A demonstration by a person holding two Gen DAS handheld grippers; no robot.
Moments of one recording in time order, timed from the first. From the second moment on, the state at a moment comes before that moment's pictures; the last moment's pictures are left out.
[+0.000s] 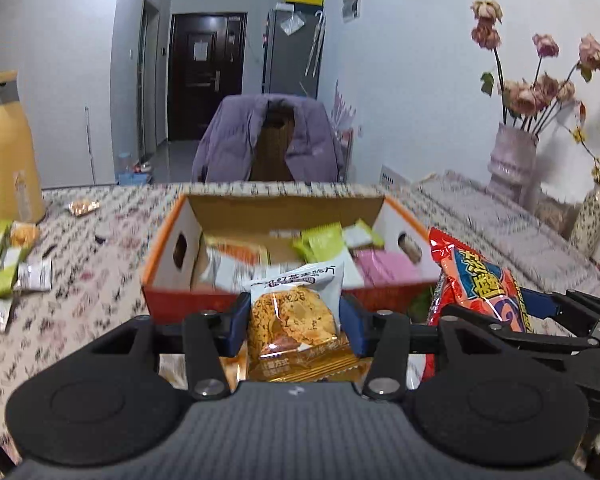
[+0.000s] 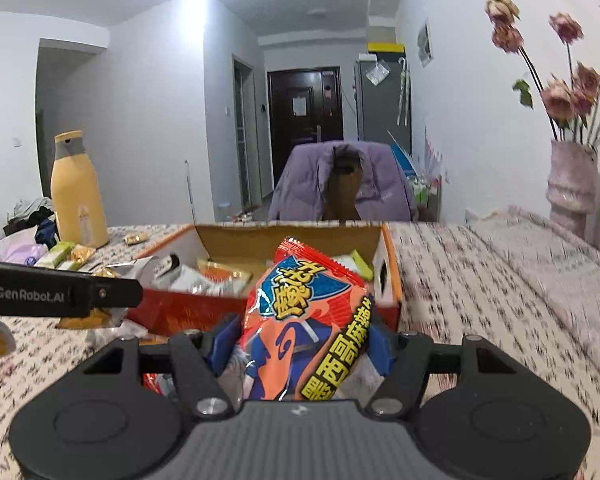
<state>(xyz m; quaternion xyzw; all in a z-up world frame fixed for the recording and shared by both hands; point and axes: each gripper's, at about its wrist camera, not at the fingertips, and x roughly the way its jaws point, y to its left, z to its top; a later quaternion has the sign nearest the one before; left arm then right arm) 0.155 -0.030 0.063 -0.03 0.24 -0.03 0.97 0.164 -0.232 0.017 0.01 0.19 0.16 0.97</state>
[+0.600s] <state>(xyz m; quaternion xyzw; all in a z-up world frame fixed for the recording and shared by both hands) 0.266 -0.002 0.087 -0.04 0.22 0.02 0.97 0.286 -0.206 0.048 -0.02 0.19 0.16 0.97</state>
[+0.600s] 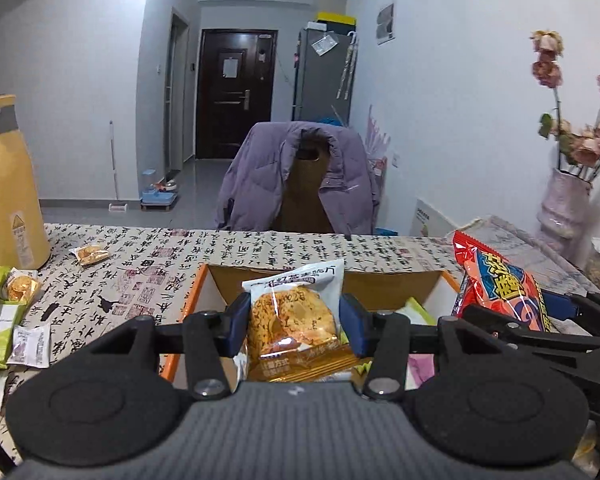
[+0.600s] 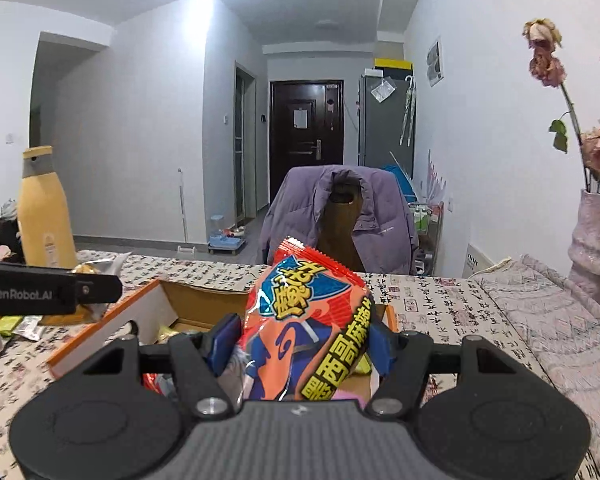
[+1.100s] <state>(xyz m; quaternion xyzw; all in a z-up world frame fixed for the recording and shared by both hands) 0.307 0.015 0.037 -0.04 0.25 0.05 0.97 0.321 -0.186 0.013 -0.03 0.21 0.16 0.96</state>
